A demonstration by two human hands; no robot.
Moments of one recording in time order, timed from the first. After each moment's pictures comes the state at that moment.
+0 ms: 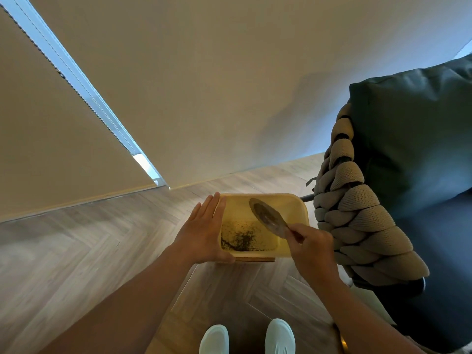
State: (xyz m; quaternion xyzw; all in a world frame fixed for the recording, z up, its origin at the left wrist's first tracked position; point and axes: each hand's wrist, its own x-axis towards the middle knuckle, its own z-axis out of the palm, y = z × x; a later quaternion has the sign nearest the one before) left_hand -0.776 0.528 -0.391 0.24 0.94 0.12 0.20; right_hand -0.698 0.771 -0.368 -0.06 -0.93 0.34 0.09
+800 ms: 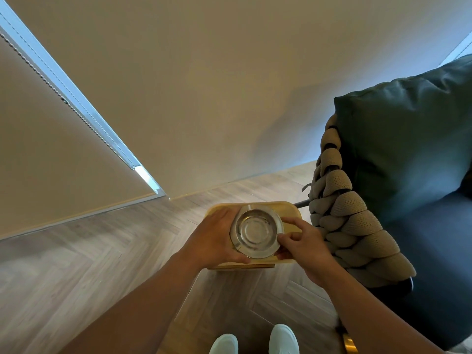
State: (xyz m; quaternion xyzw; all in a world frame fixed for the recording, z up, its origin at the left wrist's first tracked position) left_hand -0.779 0.554 -0.351 0.25 0.90 0.32 0.17; right_hand -0.718 0.776 -0.345 -0.27 -0.69 0.65 -0.16
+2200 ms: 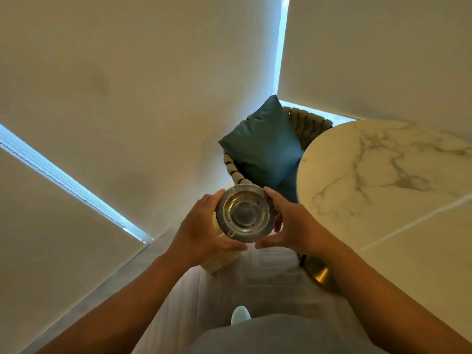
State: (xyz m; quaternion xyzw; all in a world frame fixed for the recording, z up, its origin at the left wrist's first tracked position) left_hand -0.600 0.559 0.023 0.42 0.82 0.37 0.12; right_hand -0.484 0.750 0.016 -0.05 -0.90 0.42 0.08
